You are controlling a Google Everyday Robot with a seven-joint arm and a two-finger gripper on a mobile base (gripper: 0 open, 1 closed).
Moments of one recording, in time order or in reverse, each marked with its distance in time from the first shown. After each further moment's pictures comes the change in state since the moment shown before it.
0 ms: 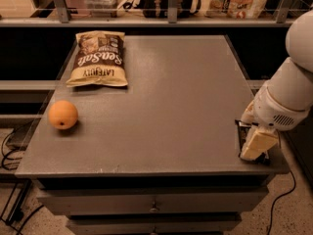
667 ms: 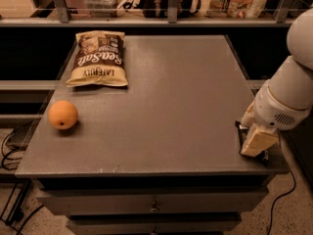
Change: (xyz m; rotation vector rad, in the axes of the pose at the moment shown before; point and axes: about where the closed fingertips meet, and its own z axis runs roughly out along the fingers) arm -0.001 0.001 -0.003 -0.007 -0.003 -0.001
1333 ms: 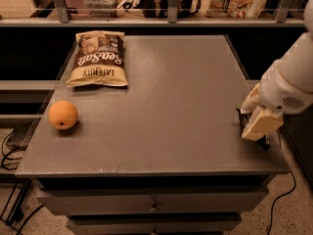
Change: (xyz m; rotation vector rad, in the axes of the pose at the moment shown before) arm -0.017 -0.014 -0.040 0.075 -0.056 -0.024
